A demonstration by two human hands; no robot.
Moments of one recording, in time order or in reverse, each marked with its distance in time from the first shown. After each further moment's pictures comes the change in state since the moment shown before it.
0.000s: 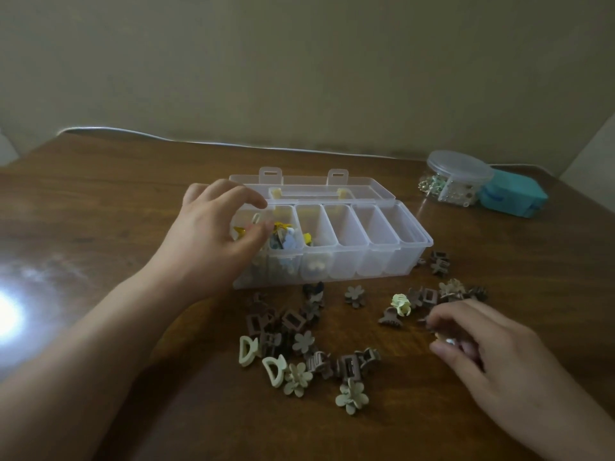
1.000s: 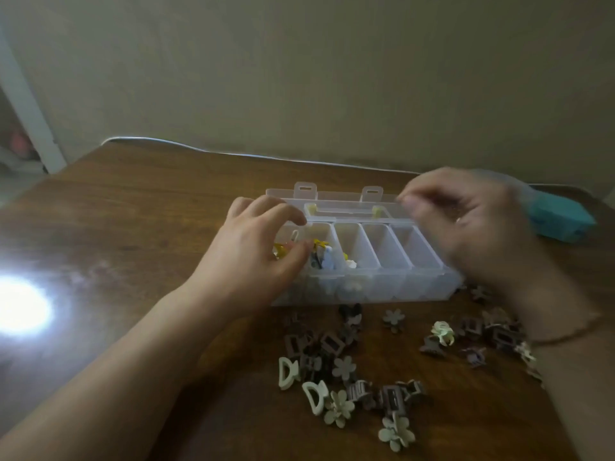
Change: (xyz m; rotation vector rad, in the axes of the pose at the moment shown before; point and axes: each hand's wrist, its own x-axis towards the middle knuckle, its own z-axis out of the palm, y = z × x) left_hand 0.002 -0.005 -0.002 0.019 -0.023 0.037; right_hand 0.139 -0.042 -0.020 0.265 0.366 -0.414
